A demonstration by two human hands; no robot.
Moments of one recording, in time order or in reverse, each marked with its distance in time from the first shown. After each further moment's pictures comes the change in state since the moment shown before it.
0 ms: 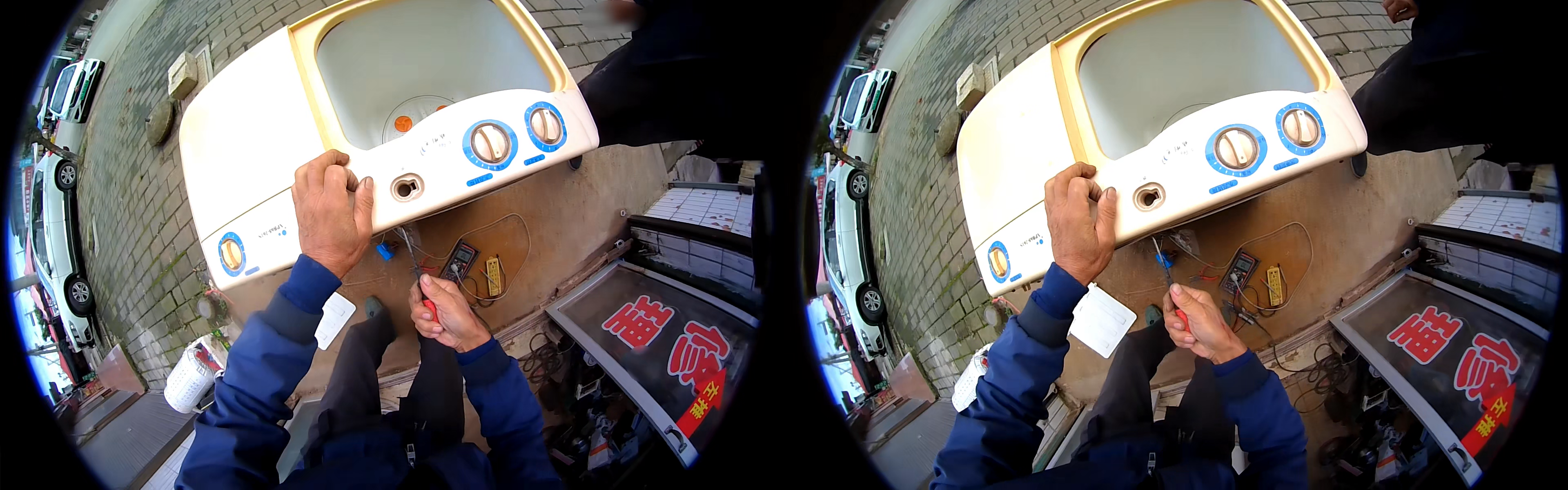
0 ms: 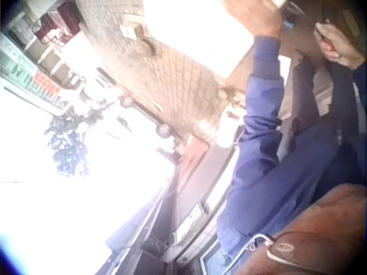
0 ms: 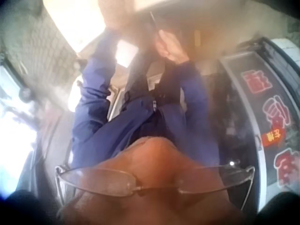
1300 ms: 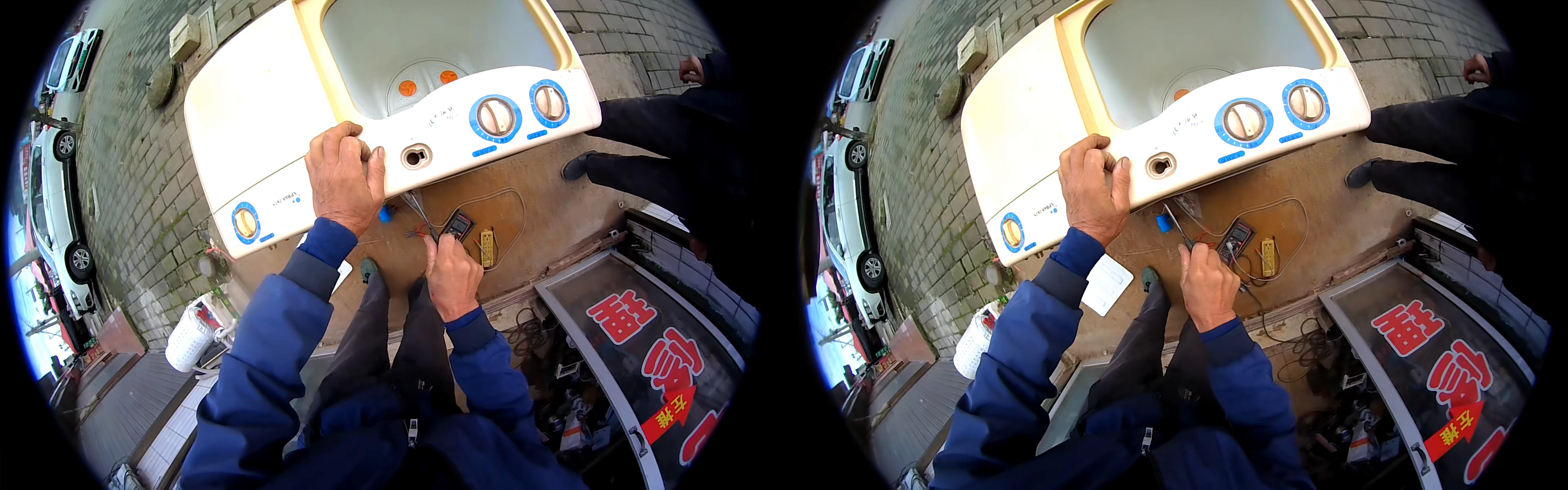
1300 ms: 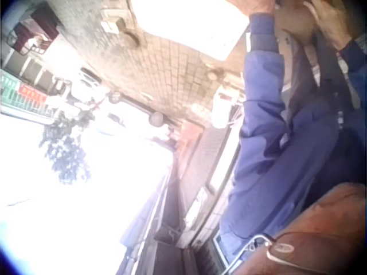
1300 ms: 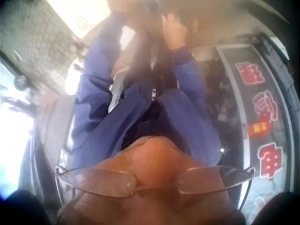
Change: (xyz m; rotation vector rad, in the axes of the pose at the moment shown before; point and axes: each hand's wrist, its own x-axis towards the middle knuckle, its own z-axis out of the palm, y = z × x) left_hand 0.022 0.011 0.009 0.055 0.030 -0.050; right_hand 0.008 -0.014 0.023 -1.447 0.739 -0.615
